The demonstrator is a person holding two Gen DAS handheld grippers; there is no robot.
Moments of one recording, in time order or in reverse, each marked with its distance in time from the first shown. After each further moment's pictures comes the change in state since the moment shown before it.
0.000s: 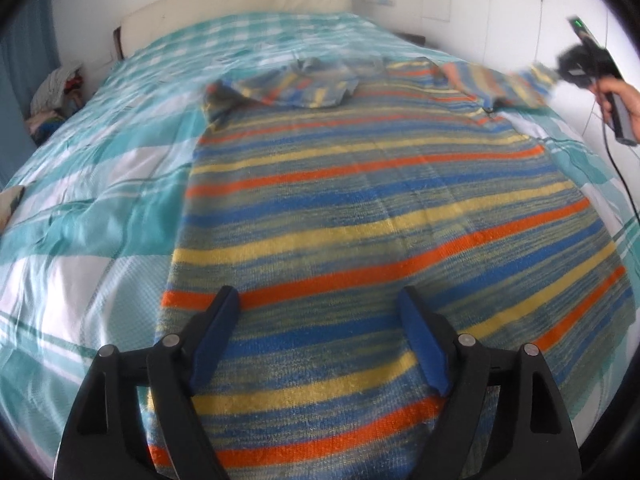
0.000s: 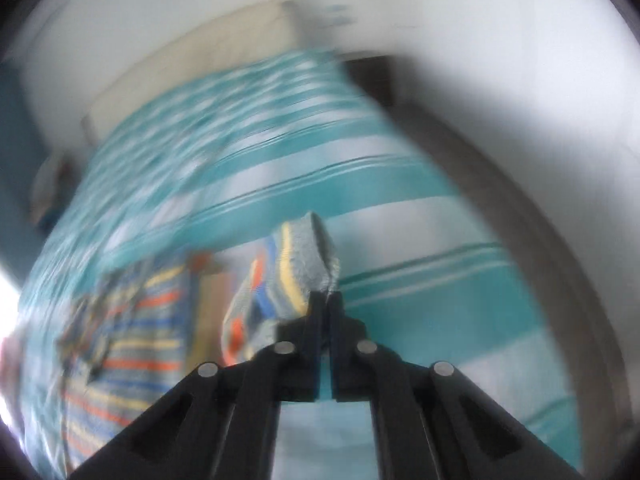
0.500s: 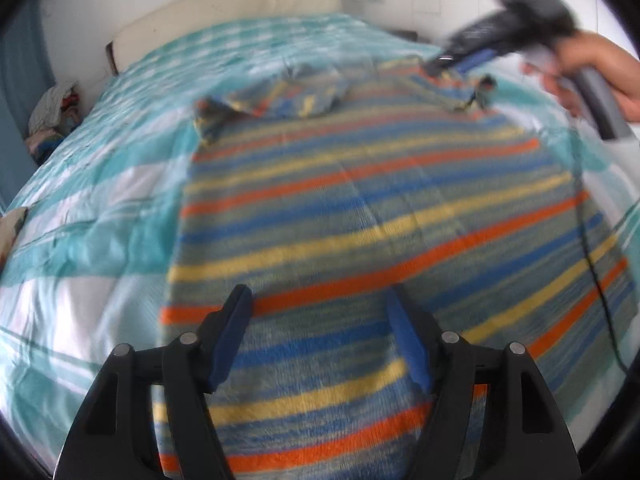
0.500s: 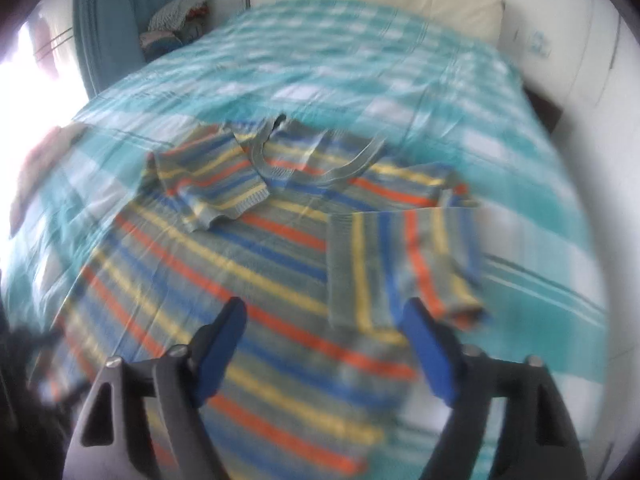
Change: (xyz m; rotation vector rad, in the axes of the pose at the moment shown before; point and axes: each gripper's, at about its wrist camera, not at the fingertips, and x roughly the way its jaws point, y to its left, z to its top) left arm 0.002 -0.012 0.002 0.069 -0.007 0.026; right arm 0.024 0.258 -0.094 -0.642 0.221 0.231
